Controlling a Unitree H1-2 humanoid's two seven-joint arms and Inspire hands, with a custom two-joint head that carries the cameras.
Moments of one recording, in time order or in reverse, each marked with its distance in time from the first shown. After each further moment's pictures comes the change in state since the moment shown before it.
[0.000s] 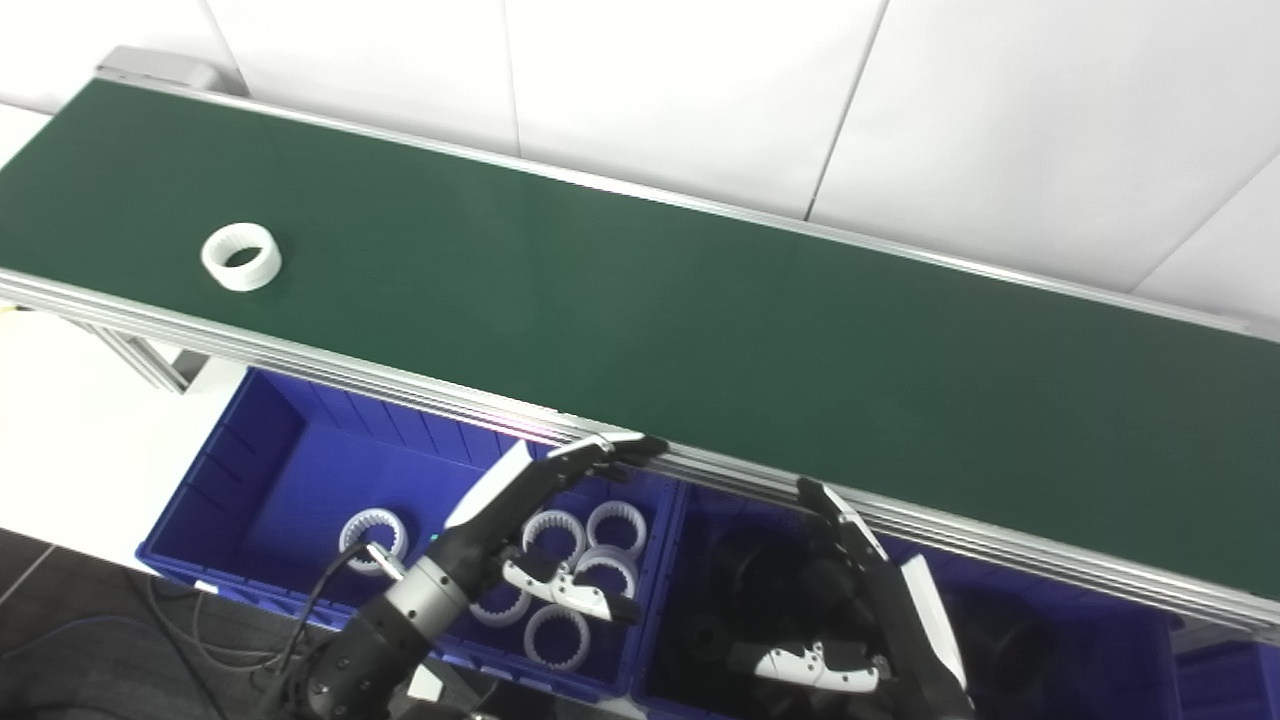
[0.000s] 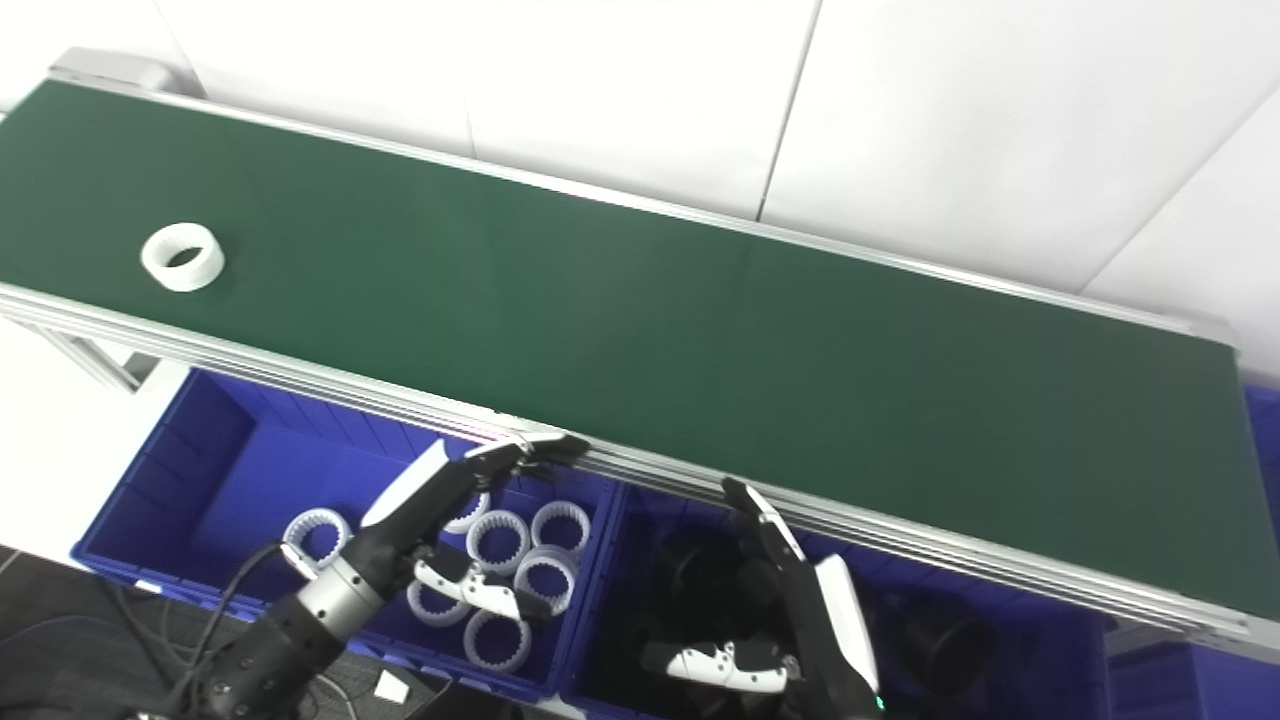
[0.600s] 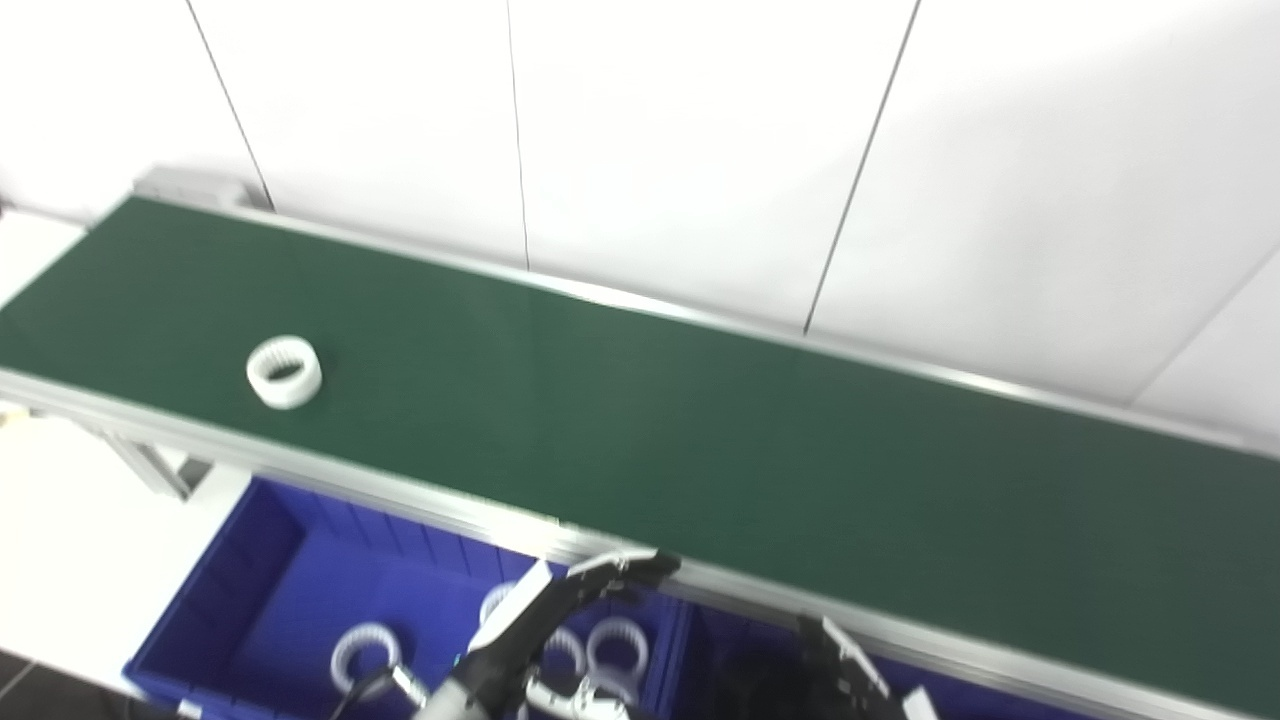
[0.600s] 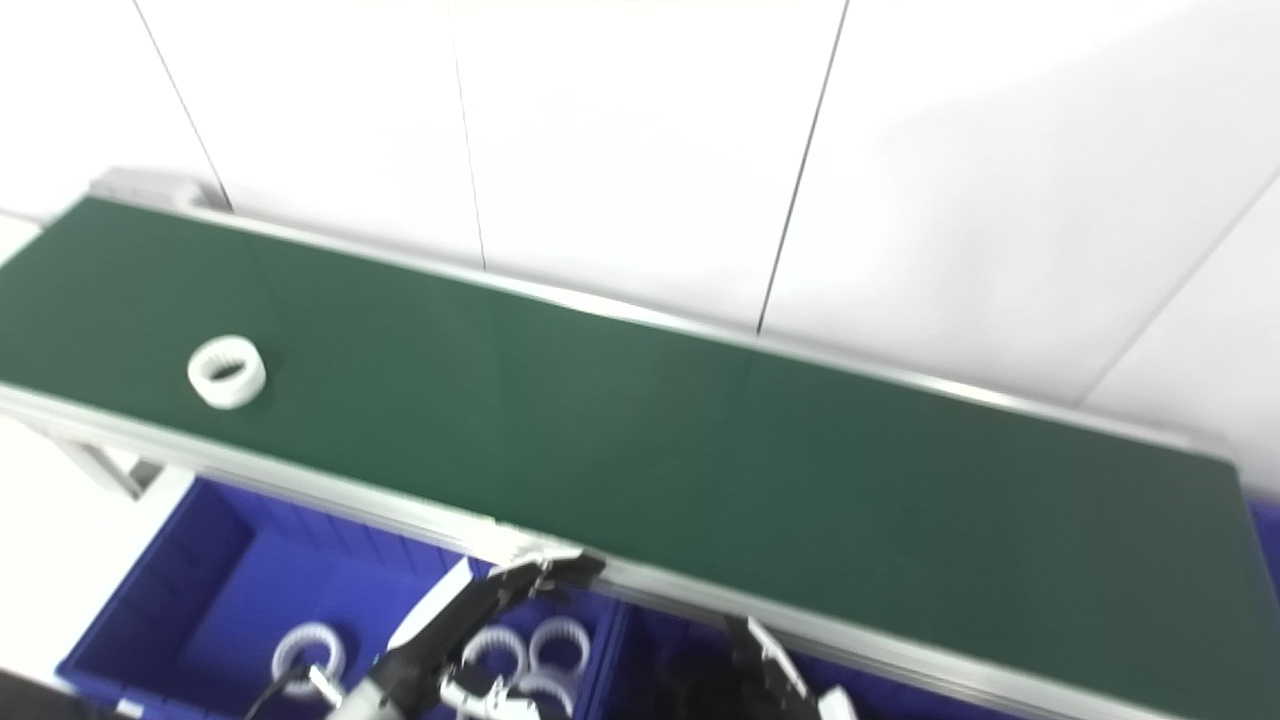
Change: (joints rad) left arm -0.055 0.007 -0.077 0.127 -0.032 -0.017 0.144; right arm -0.053 -0.008 0.007 0.145 -0.008 -0.081 -0.046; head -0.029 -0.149
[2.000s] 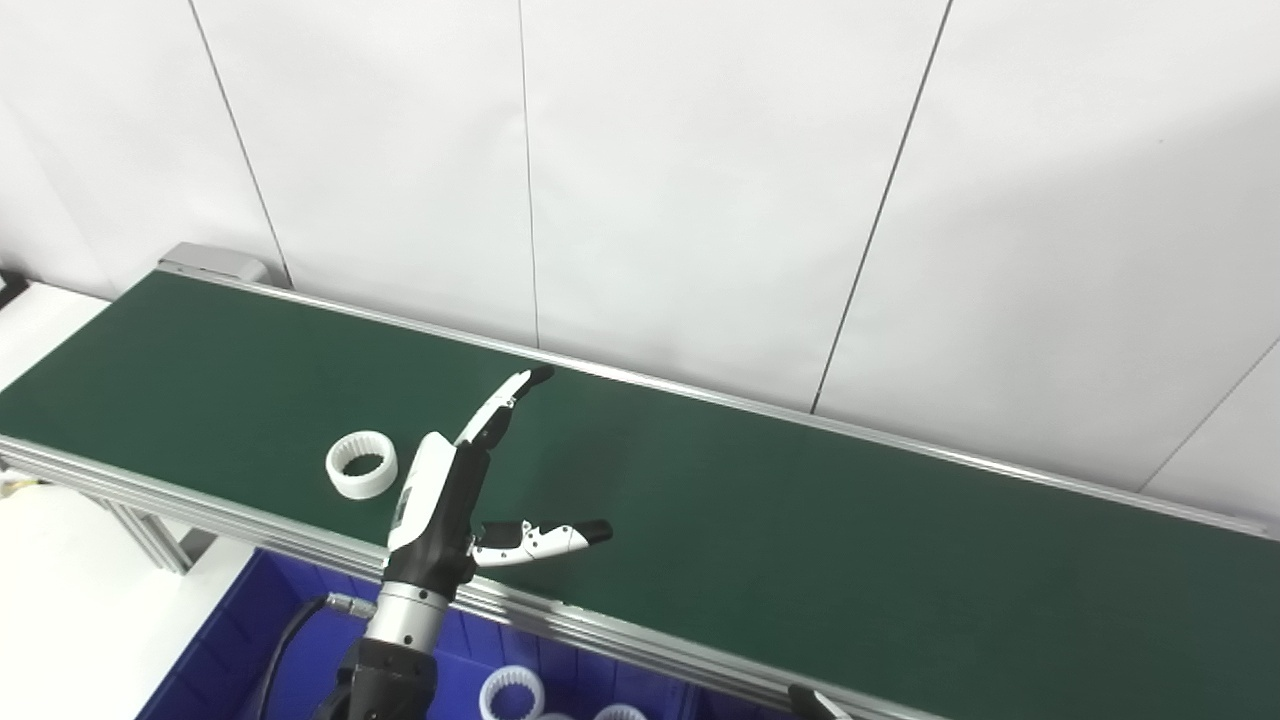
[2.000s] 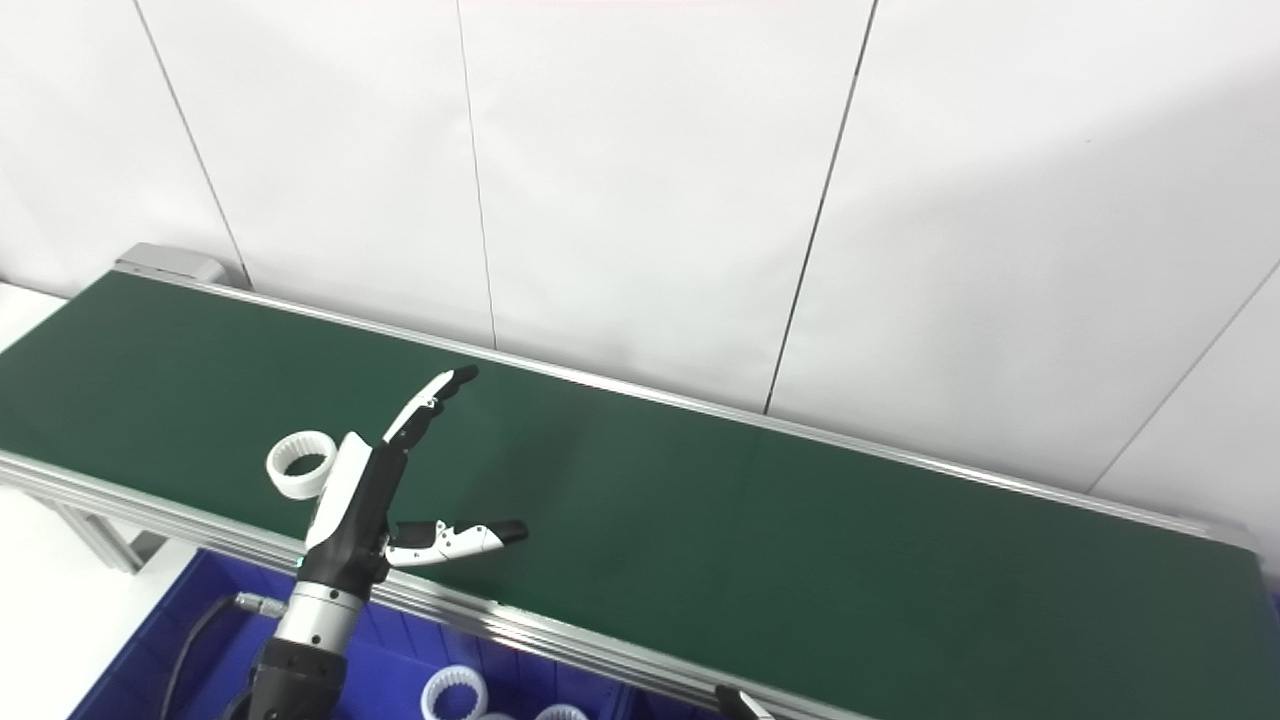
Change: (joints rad) left arm -0.186 -0.116 0.321 -0.188 0.337 0.214 0.218; right arm -0.049 0.032 0.006 0.103 0.005 -0.062 -0.044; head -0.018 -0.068
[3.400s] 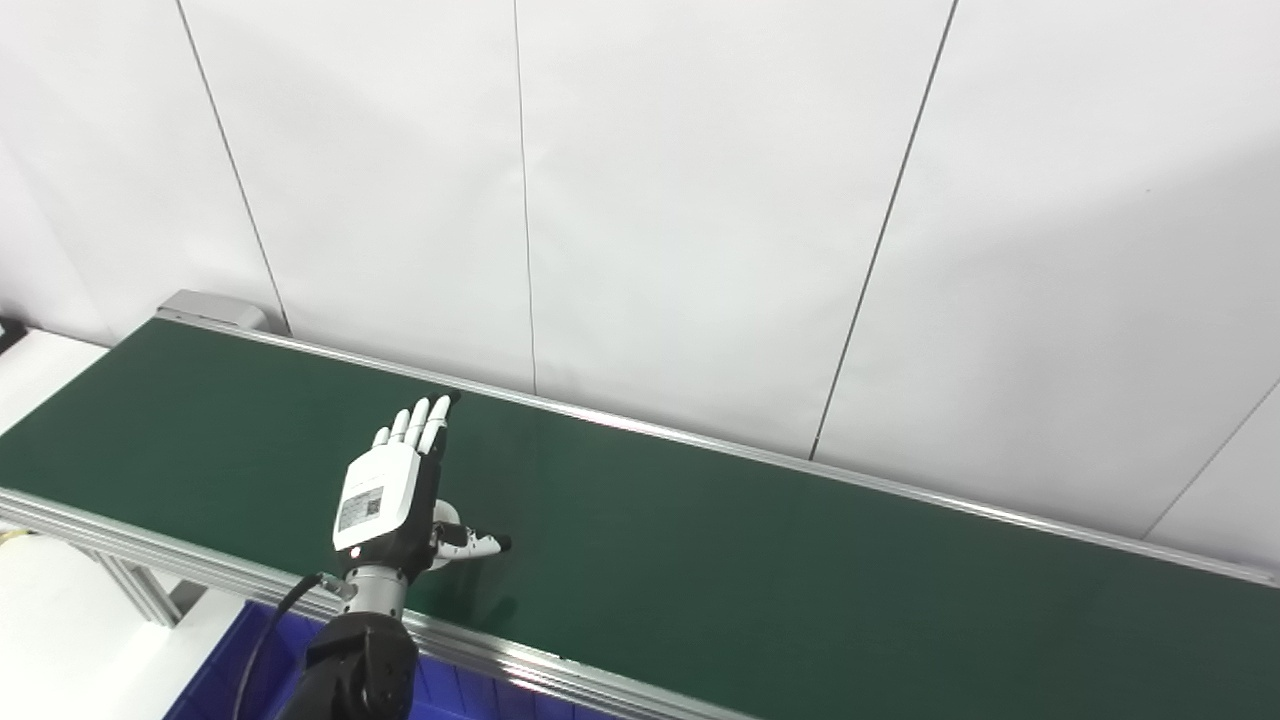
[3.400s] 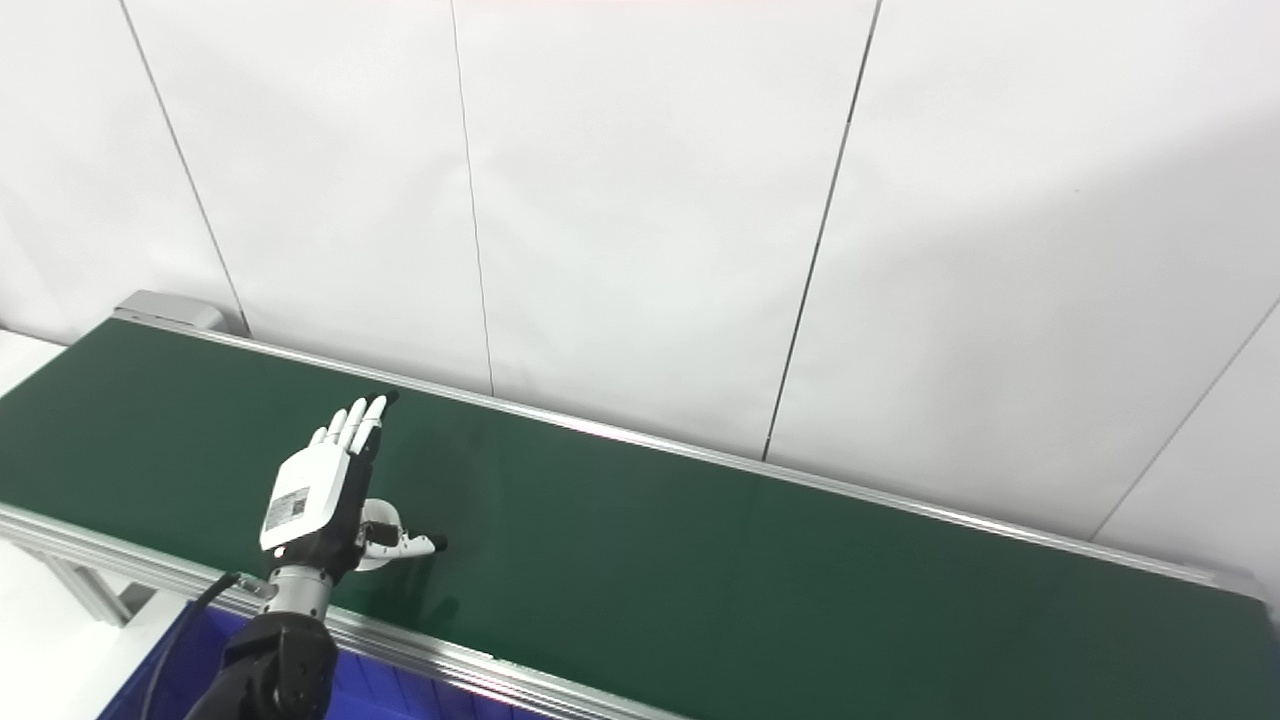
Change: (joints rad) left arm -0.183 0.151 -0.050 0.302 0.296 0.331 0.214; right arm -0.017 -0.024 -0.004 0.042 0.022 -0.049 -0.002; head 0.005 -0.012
